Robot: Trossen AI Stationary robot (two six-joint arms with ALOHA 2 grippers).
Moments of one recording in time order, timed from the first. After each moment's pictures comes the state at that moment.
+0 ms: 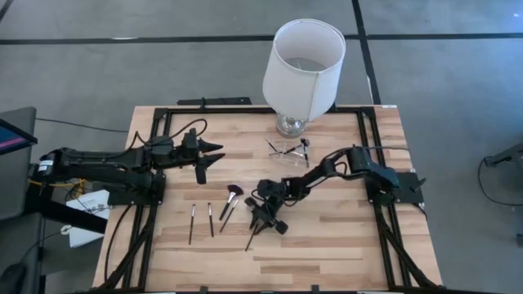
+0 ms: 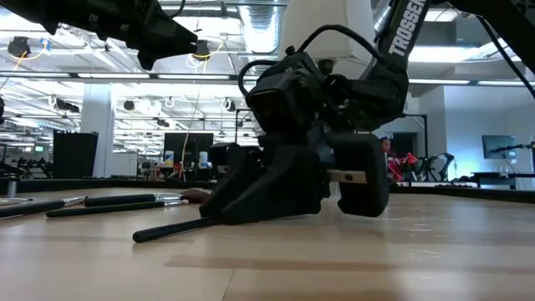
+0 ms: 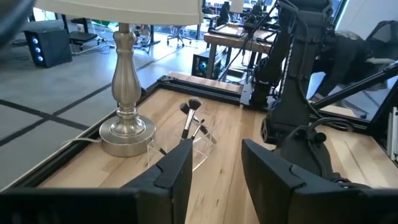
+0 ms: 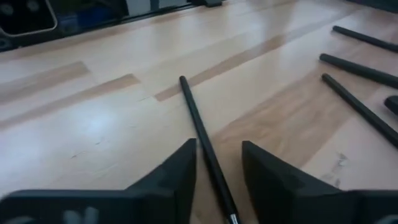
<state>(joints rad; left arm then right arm) 0.07 0.76 0.46 0.16 -0.17 -0.10 0.10 2.32 1.11 0.52 -0.70 -0.56</state>
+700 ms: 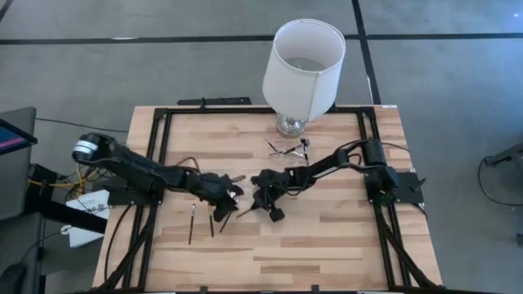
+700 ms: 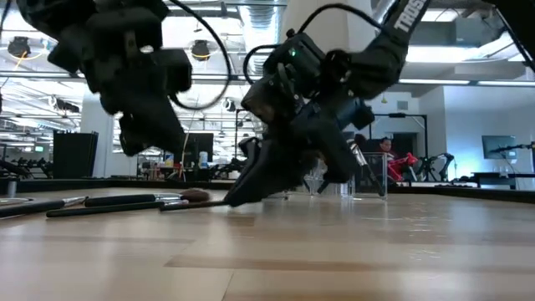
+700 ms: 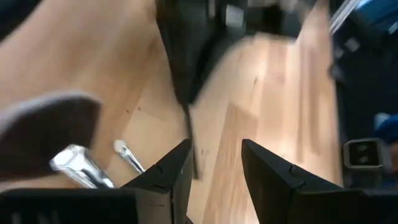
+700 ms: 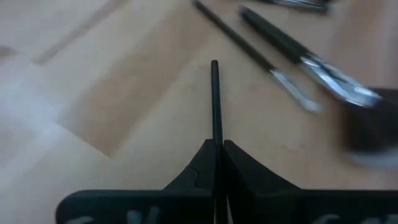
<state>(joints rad) -0.20 1.39 0.51 0.20 0.09 -0.65 0.05 2.11 1.09 0.28 -0.36 -0.39</state>
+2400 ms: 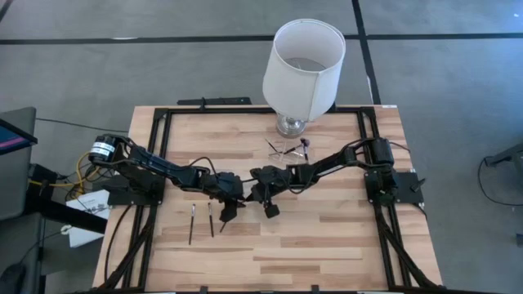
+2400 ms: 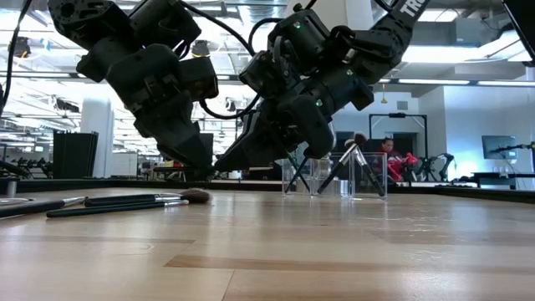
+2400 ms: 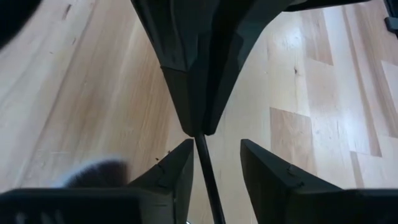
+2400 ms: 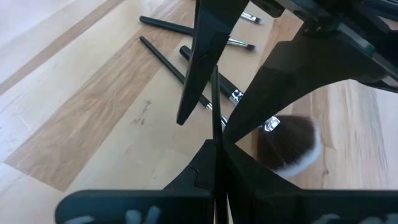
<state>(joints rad) -0.16 1.57 0.62 0.19 0.06 -0.32 0.05 2.03 1.10 0.30 -0.21 -0.38</state>
